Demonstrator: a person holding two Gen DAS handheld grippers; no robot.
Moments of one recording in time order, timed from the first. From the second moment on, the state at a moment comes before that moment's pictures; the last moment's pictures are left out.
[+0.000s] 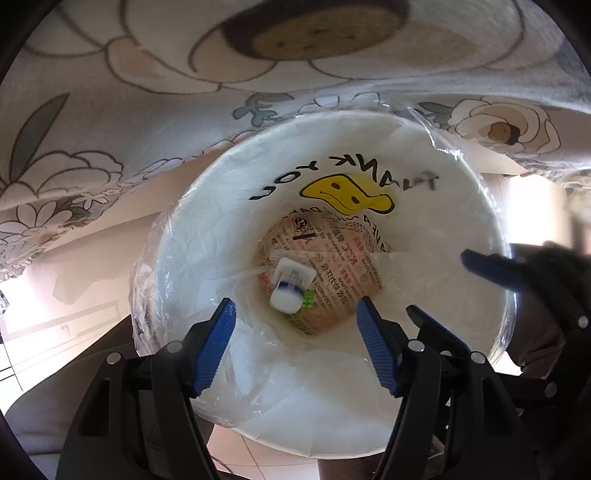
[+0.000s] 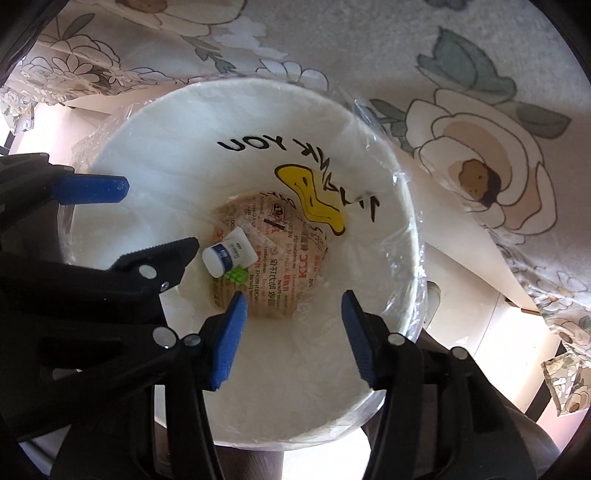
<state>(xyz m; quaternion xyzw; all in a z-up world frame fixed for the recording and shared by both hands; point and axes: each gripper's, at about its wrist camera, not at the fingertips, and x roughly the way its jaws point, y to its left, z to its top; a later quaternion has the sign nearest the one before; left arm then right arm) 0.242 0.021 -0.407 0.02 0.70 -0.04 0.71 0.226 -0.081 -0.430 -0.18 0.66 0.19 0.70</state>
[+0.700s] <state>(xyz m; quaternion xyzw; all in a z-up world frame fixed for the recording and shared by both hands) 0.197 0.021 -0.338 0.07 0.64 -0.03 0.76 0.185 -0.098 -0.366 -0.19 0.61 0.19 0.74</state>
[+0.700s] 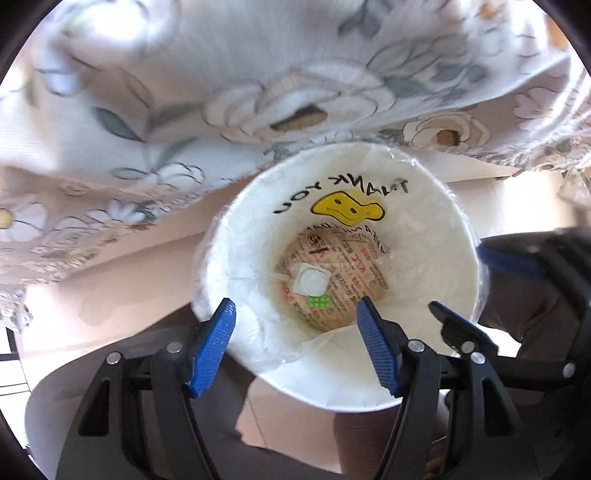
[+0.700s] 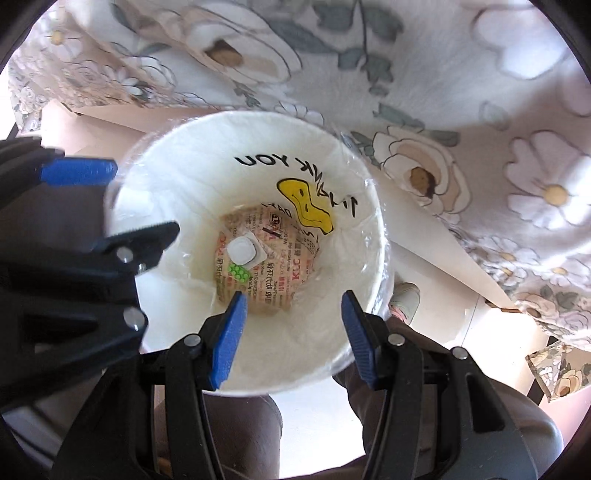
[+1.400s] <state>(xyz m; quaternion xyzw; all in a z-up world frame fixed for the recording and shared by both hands) 0.169 0.022 -0.117 0.05 0.48 -0.03 0.88 0.153 -0.135 -0.150 -0.18 0.42 0.16 0.87</state>
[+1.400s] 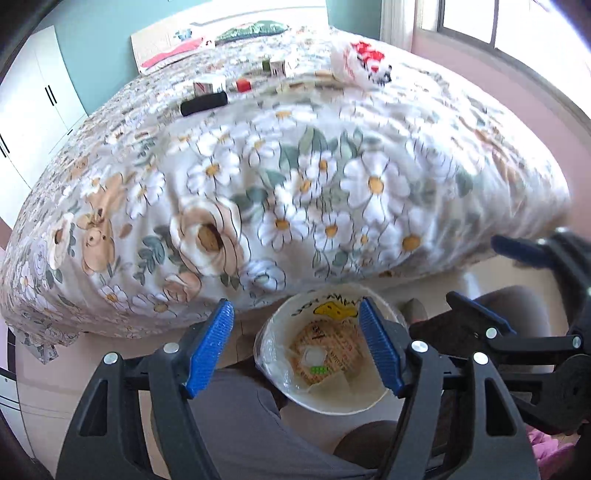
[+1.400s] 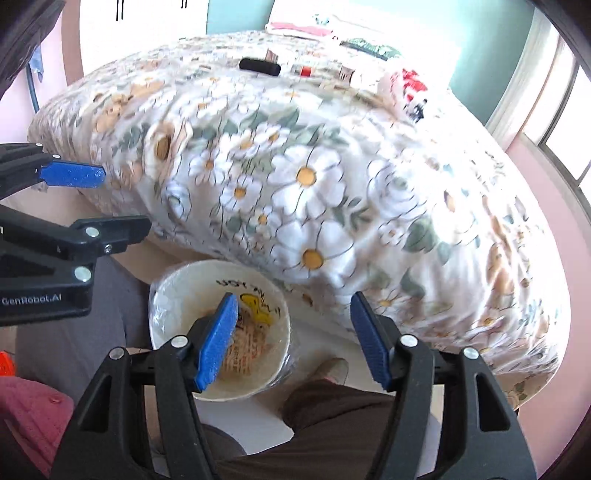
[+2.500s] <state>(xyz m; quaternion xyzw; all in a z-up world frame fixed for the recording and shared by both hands) 0.361 0.090 -0.027 0.15 0.38 -0.07 0.91 0.333 -0.169 -0.016 -0.16 0.33 0.12 0.92</state>
